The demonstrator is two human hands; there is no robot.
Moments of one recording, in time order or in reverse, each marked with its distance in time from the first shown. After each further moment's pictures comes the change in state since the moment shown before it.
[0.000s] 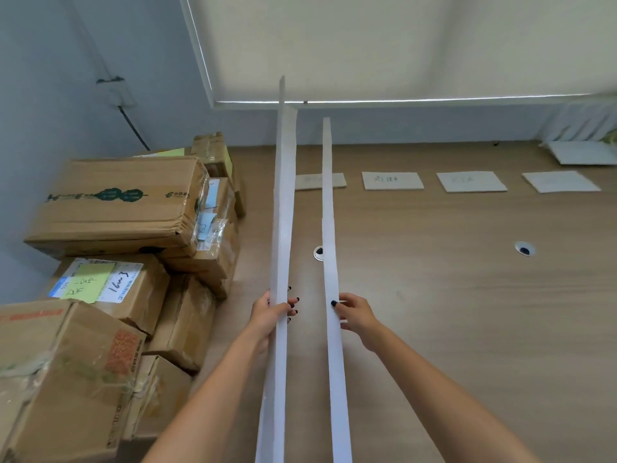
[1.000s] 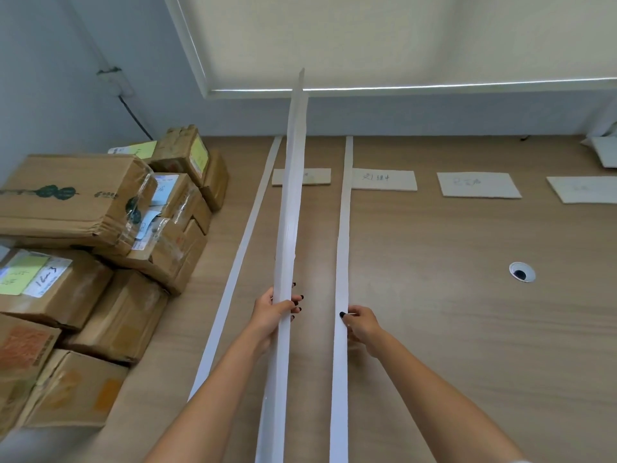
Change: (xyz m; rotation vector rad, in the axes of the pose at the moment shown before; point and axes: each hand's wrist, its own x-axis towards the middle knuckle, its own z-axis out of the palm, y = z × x) left_hand 0.011 0.006 0.172 -0.012 0.124 0.010; right_hand 0.063 0.013 -0.168 -0.187 -0.026 0.194
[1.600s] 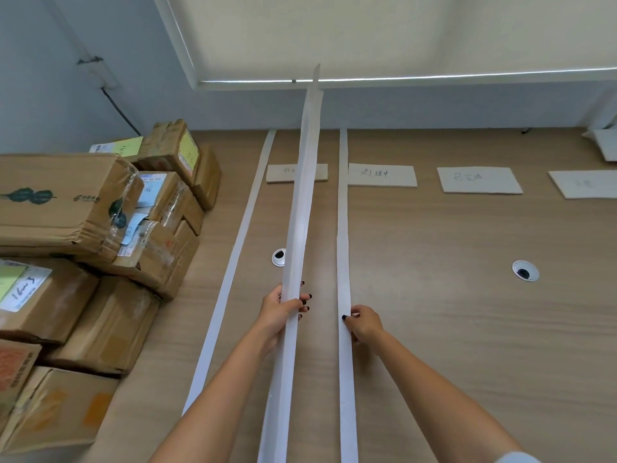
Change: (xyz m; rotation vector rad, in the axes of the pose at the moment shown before) left_hand 0.025 0.003 0.013 0.011 -0.061 -0.020; right_hand 0.031 0.002 -0.005 -0.364 0.059 -0.042
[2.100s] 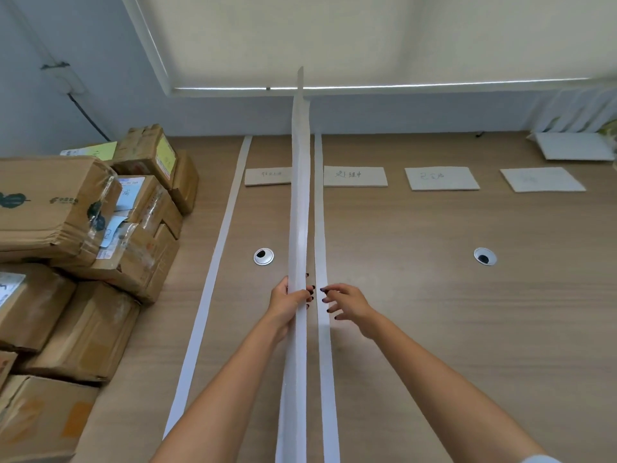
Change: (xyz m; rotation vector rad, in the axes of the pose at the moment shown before) left_hand -0.006 -0.003 0.037 -0.033 -0.060 0.008; right_hand -0.049 -0.026 -0.026 0.345 -0.061 -0.106
